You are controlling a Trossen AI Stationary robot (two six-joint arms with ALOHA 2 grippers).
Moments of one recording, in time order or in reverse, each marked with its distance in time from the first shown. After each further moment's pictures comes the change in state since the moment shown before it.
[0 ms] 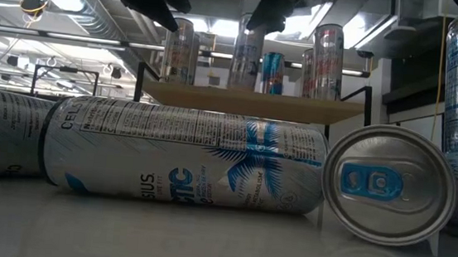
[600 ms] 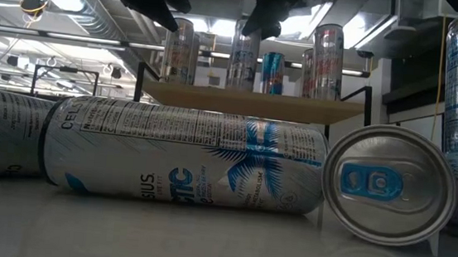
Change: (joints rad) left arm 0.000 0.000 0.000 -0.001 0.000 -0.001; right arm 0.002 0.035 -0.001 0.007 -0.008 0.001
